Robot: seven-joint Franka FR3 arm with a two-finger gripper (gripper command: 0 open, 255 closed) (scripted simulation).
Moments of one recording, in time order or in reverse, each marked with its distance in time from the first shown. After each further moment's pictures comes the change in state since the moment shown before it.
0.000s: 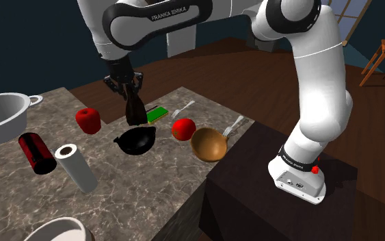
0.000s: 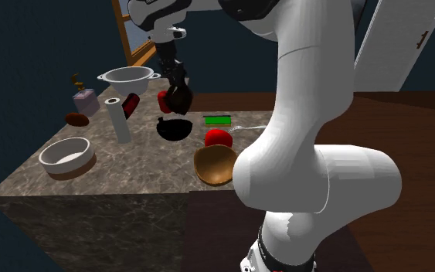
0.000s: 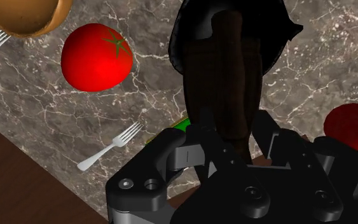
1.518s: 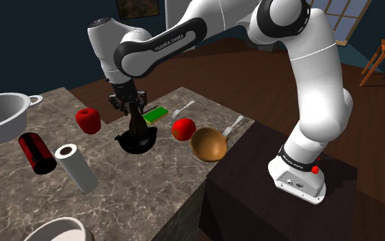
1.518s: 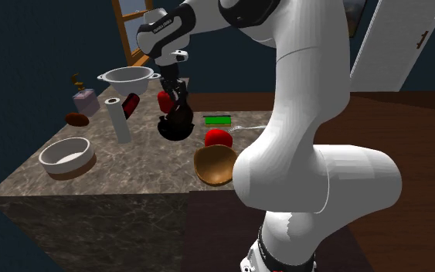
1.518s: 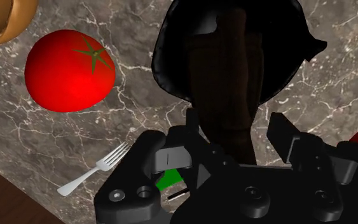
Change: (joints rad) arm -0.005 0.061 -0.032 -0.120 -0.051 0.162 0.047
